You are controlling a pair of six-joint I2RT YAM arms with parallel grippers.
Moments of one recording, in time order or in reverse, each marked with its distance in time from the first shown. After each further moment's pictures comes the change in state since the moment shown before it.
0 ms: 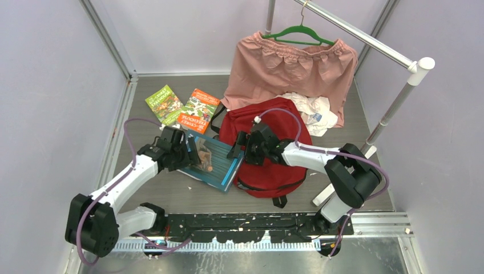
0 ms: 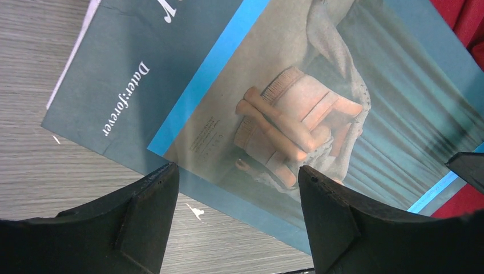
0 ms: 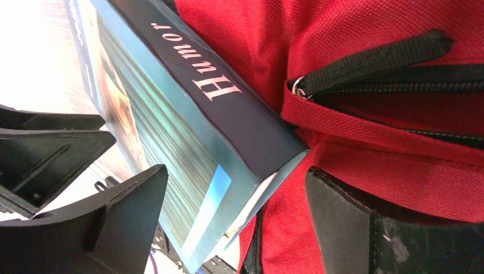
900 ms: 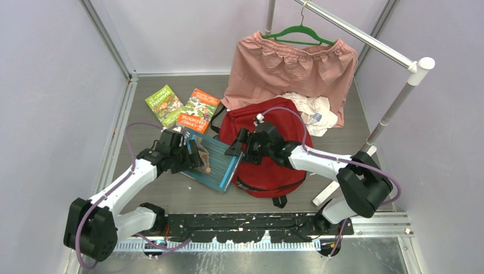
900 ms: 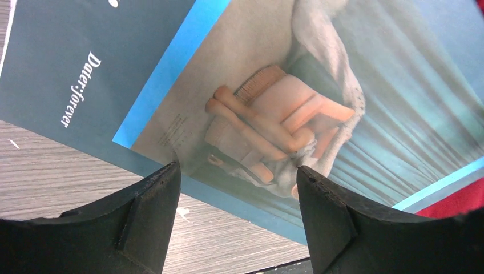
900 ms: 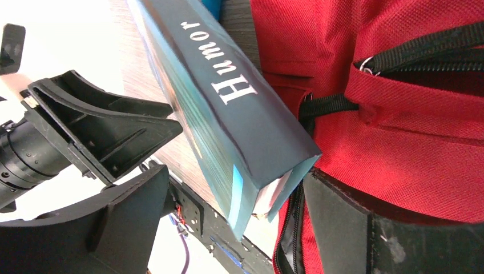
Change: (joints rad) left arm 0.000 -0.009 -0.053 0.060 0.093 -0.004; right arm 0.002 -0.103 -0.038 0.077 -0.069 0.056
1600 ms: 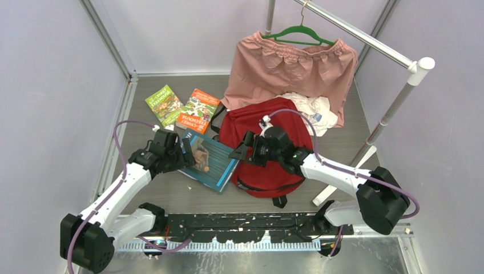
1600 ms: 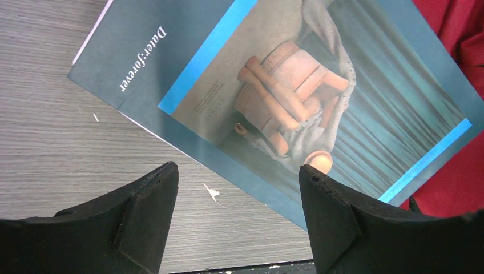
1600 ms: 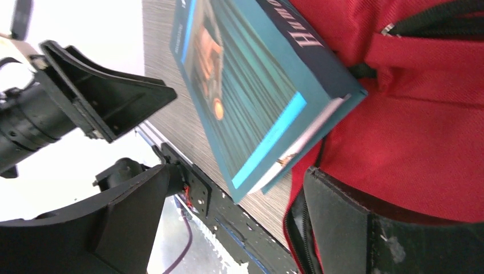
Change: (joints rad) left arm 0.005 -0.133 0.054 -0.156 -0.129 0.021; right arm 0.004 -0.191 -0.090 0.005 -0.019 -0.025
